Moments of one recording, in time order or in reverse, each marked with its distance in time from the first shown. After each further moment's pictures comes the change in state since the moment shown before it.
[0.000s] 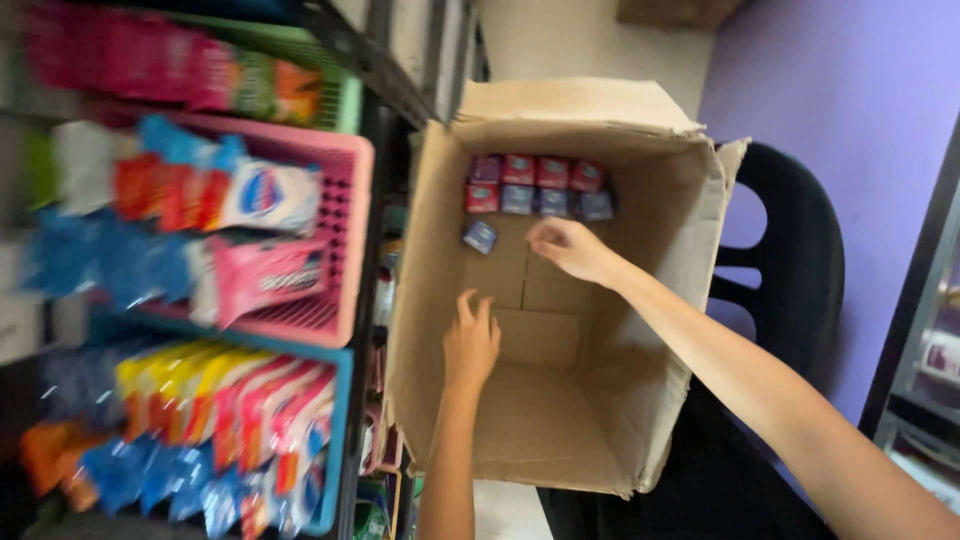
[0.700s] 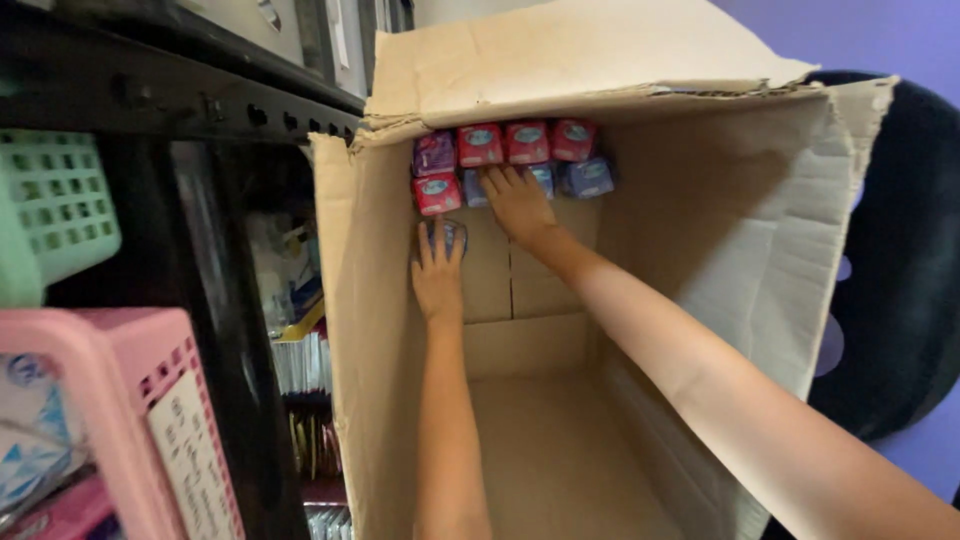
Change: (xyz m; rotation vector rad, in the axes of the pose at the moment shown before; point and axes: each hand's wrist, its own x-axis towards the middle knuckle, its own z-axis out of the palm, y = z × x) left_hand 0.201 -0.132 0.192 0.725 0.071 0.154; right_hand 0.162 0.164 0.054 -1.174 0.229 -0.146
